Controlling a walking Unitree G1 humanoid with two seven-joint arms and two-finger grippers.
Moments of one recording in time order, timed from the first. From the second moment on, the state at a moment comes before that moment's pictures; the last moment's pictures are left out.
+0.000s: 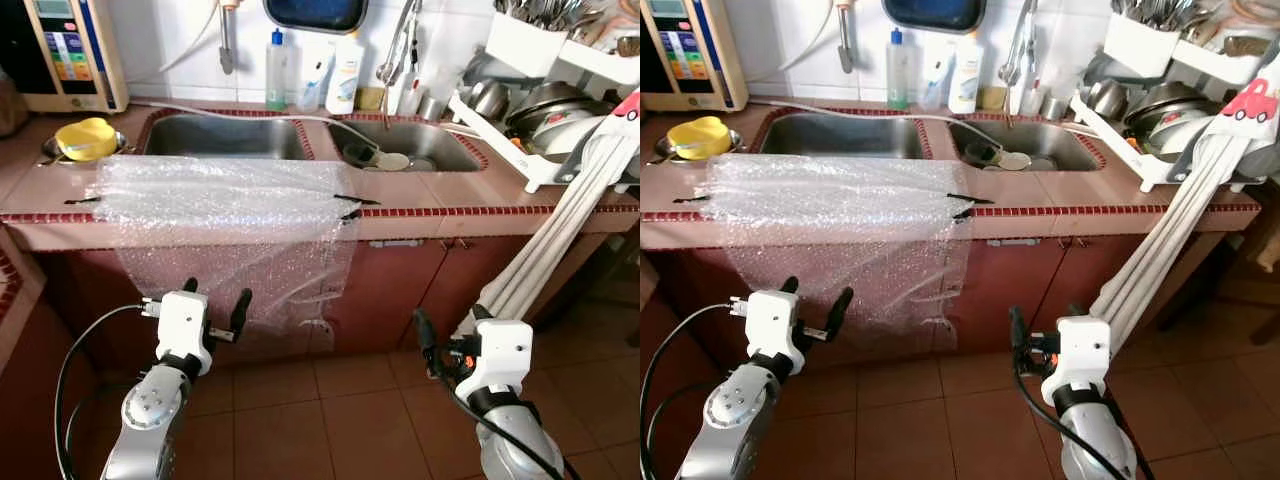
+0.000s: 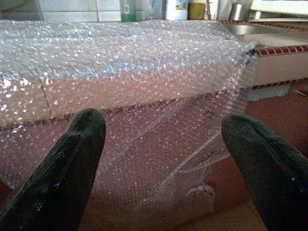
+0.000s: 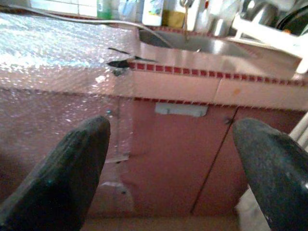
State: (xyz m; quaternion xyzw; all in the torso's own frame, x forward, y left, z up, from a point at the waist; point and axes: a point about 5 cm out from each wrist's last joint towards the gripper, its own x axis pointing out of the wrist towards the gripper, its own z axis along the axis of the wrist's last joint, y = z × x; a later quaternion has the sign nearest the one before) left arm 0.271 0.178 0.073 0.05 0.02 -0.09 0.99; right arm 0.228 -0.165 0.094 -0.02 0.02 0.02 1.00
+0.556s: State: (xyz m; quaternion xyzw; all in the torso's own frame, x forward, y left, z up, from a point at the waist) left arm 0.272 0.170 0.072 0.04 0.02 -0.10 0.99; right arm 0.226 -0.162 0.092 0.02 0.03 0.05 1.00
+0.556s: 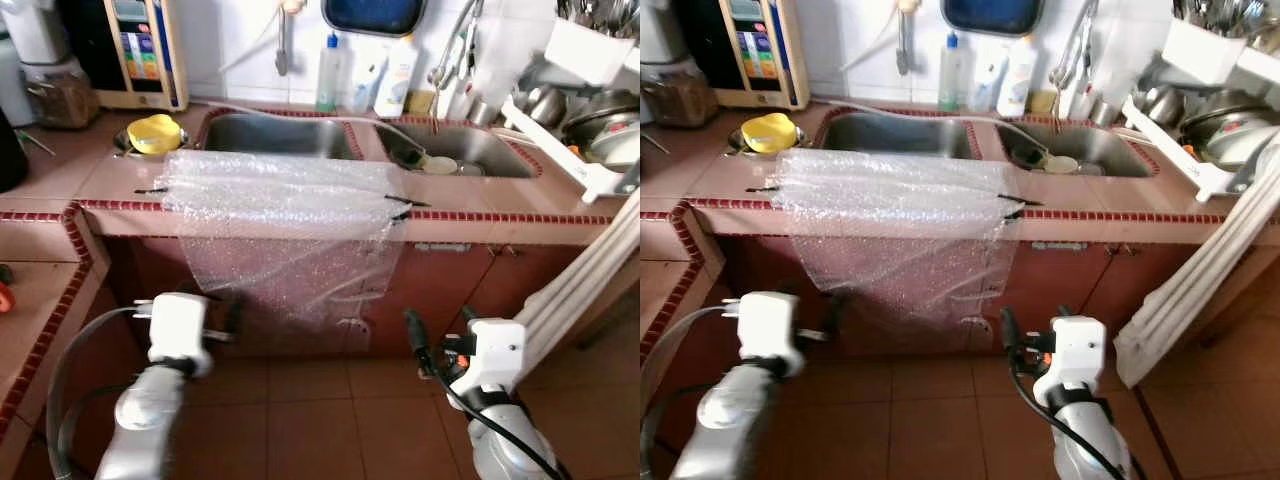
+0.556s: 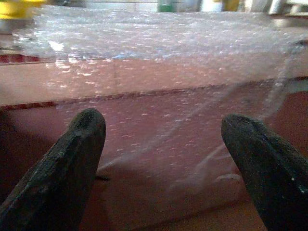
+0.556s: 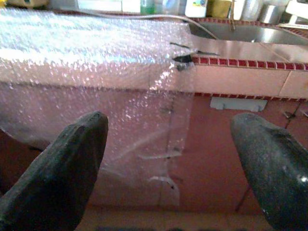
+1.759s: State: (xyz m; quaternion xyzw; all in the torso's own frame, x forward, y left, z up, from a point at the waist) left arm 0.265 0.168 0.069 0.07 0.03 -0.12 0.99; right arm 0.231 -0.153 0.098 -0.02 0.01 0.06 1.00
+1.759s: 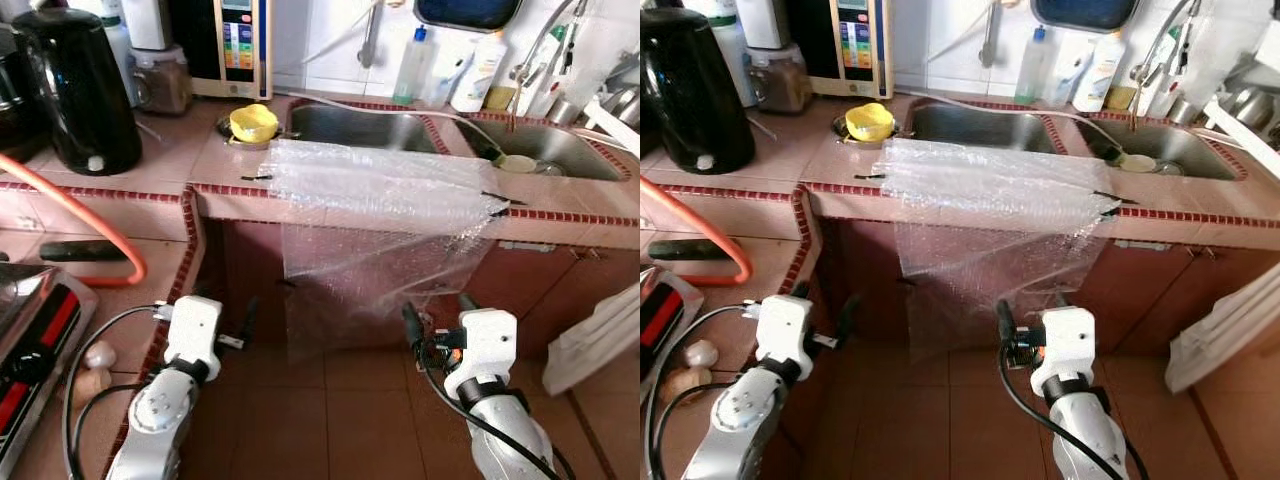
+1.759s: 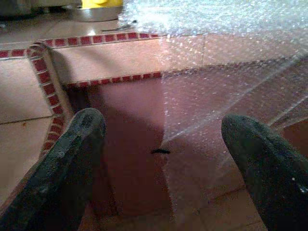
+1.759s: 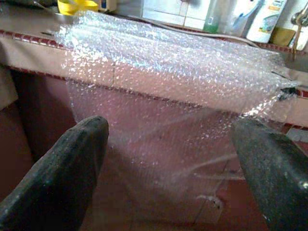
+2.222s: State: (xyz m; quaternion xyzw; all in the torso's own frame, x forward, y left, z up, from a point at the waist) left arm 0.268 0.160 0.077 0.04 0.01 -0.14 0.99; right arm 0.232 -0.161 0.100 -0.03 0.00 0.05 1.00
